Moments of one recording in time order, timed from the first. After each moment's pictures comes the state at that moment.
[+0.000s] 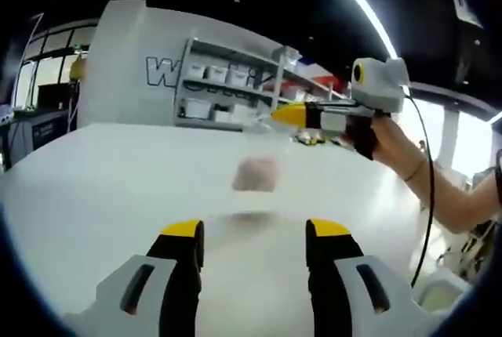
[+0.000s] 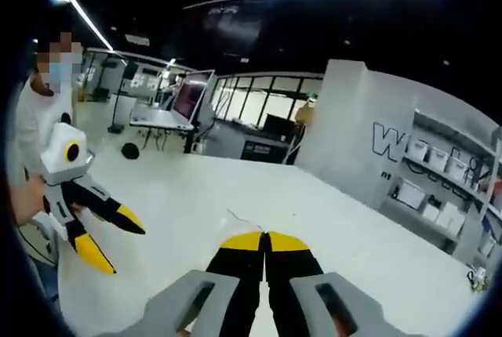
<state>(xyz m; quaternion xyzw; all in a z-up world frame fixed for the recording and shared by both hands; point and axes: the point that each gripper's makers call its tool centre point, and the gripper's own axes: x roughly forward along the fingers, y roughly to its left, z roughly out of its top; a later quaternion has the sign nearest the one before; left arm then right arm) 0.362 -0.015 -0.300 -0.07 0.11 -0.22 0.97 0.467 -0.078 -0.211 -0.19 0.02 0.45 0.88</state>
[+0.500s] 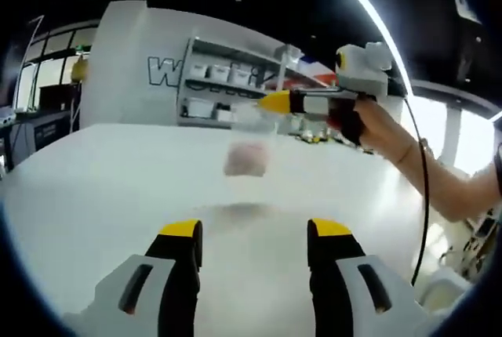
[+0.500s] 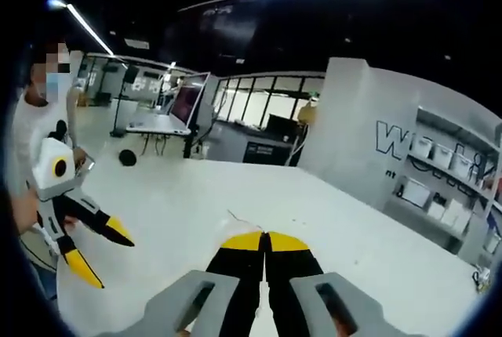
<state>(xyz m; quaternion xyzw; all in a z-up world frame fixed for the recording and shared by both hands) 0.360 -0.013 -0.301 -0.06 0.12 -0.22 0.97 0.491 -0.063 -0.201 -0.18 0.03 0.46 0.87</state>
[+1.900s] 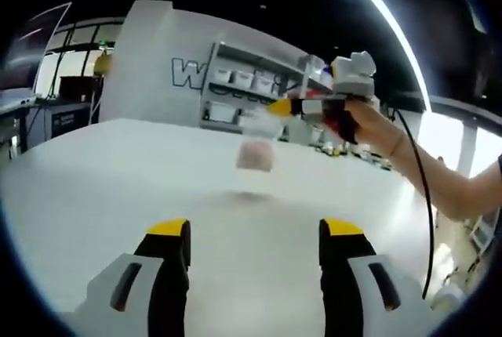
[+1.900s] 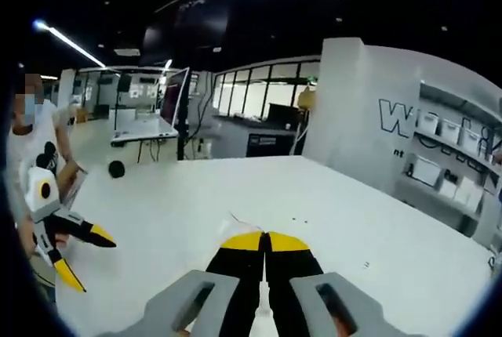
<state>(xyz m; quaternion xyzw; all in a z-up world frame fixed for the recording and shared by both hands) 0.372 0.023 -0.304 -0.10 0.11 -0.16 0.98 0.553 -0.037 -0.204 -0.14 0.08 0.47 0.87</state>
